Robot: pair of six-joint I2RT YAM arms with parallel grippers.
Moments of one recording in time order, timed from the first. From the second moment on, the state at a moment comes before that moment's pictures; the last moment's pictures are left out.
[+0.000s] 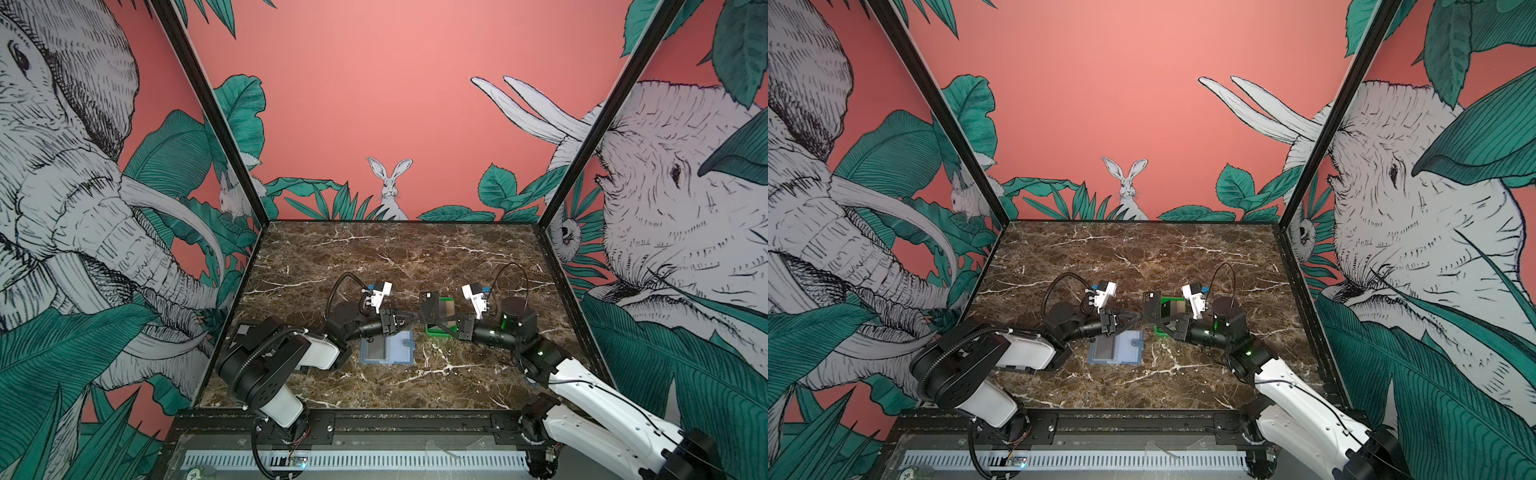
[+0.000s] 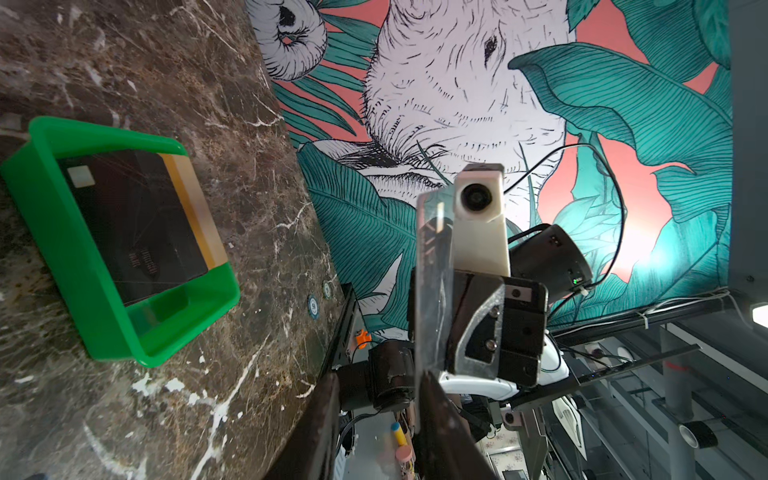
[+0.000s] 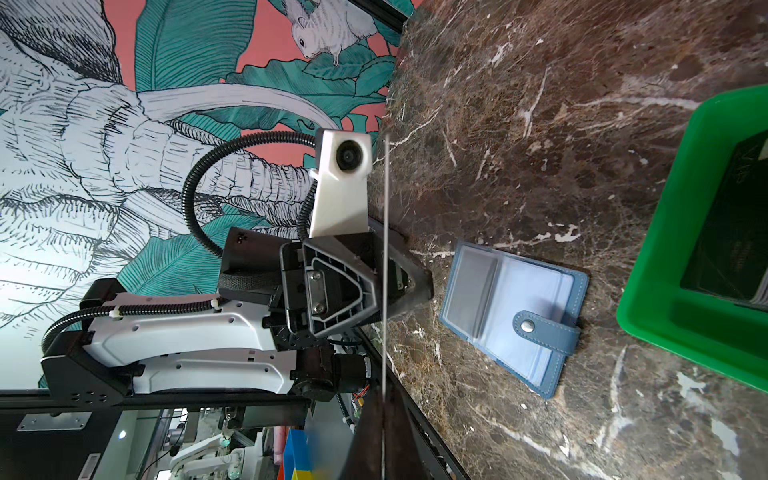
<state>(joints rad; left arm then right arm) -0.68 1.58 0.38 1.26 0.75 -1.28 0.58 0.85 0.48 0.04 -0.62 0.95</state>
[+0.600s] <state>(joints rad) -0.68 1.57 0.40 1.27 0.76 -1.33 0.59 0.88 0.44 0.16 -0.67 1.01</state>
